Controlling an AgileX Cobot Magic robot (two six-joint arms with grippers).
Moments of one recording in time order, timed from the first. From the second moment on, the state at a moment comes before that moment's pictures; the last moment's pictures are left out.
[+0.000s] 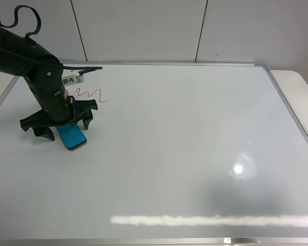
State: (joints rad) left arm -0.39 1.89 -0.98 0.31 0.54 -1.10; right arm -0.06 0.00 -0.50 -0.07 1.06 0.03
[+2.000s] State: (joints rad) left arm -0.18 2.07 -1.63 0.17 0.98 -0.23; right arm -0.06 0.00 -0.50 -0.07 1.06 0.03
